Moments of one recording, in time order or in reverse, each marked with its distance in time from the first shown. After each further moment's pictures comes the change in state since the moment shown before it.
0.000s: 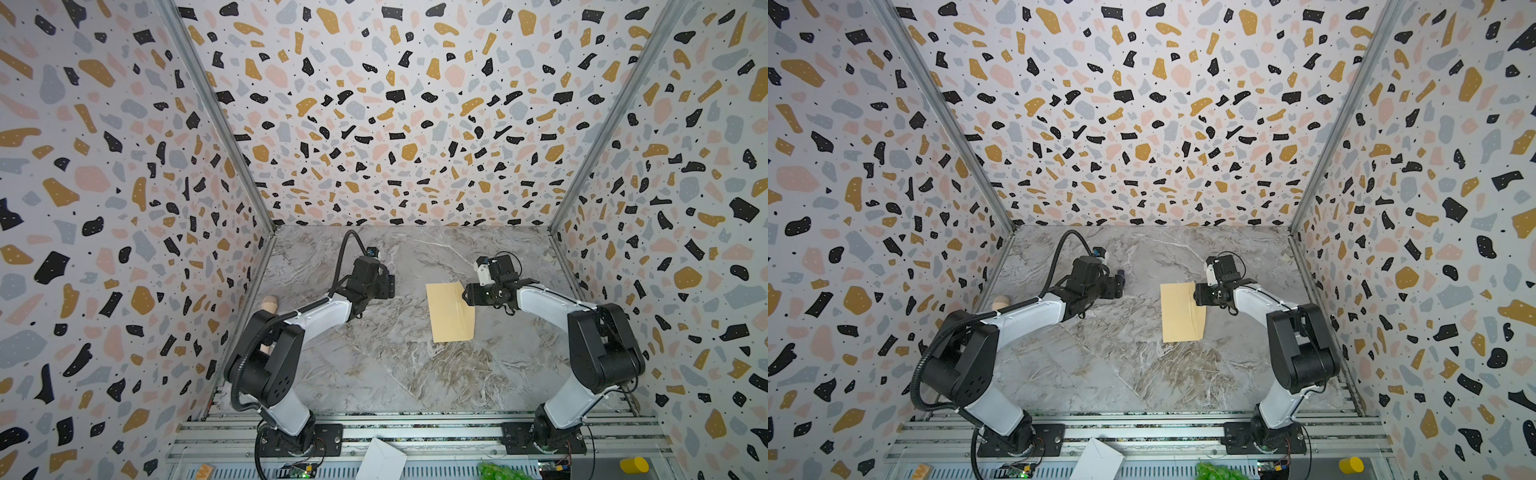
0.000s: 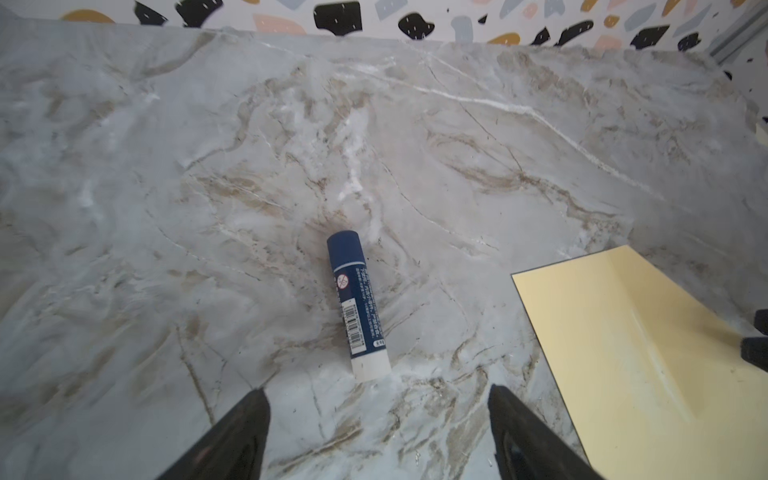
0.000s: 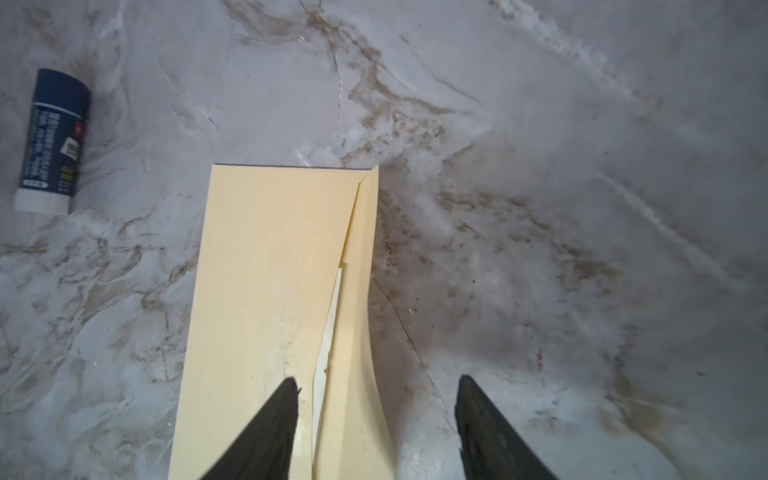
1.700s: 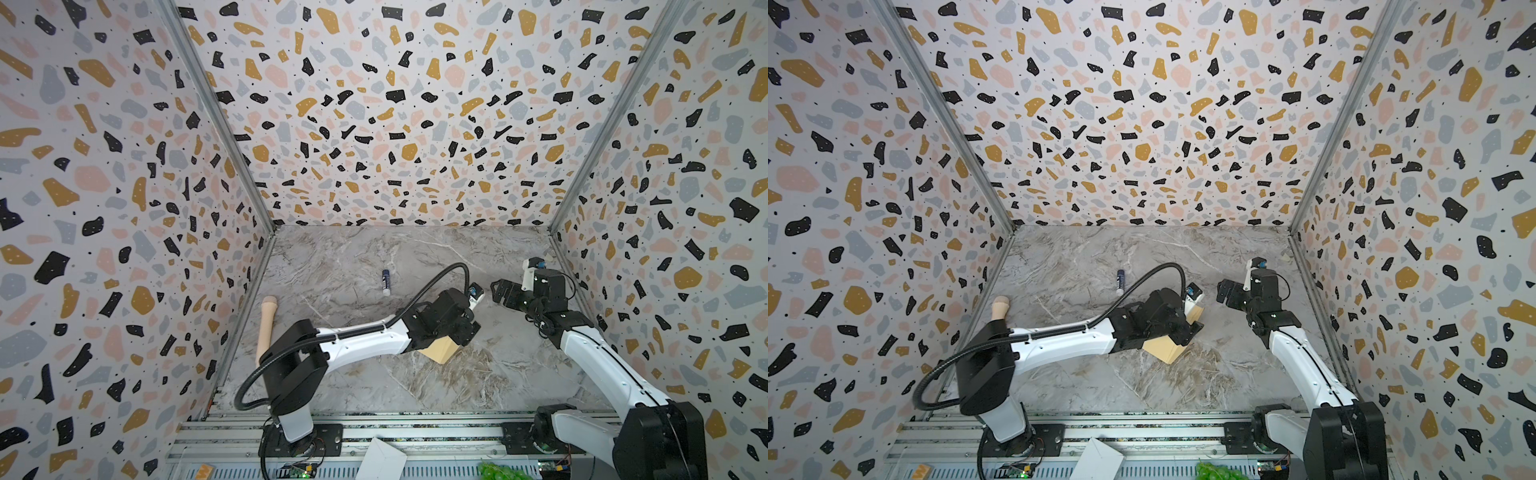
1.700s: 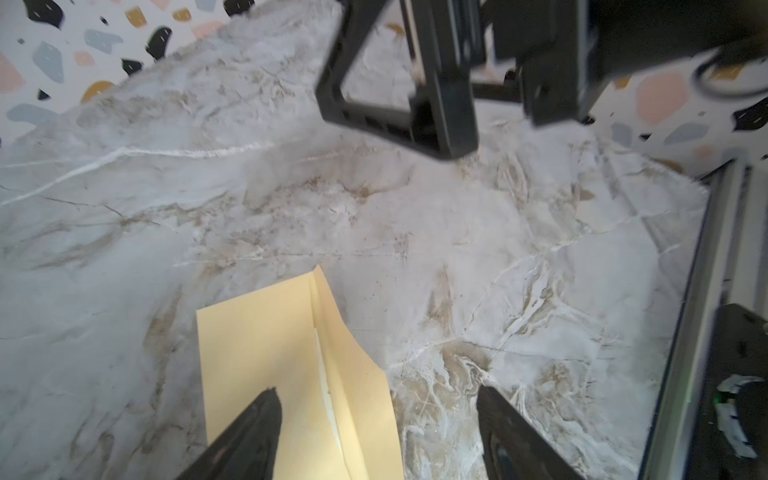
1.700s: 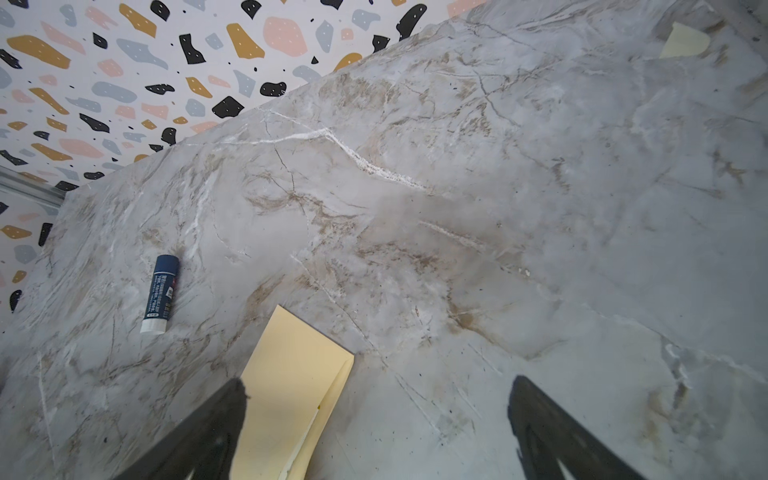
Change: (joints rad) left arm -0.616 0.124 0.296 -0.154 -0.059 0.169; right arm -0.161 -0.604 -0.307 0.077 0.076 0.190
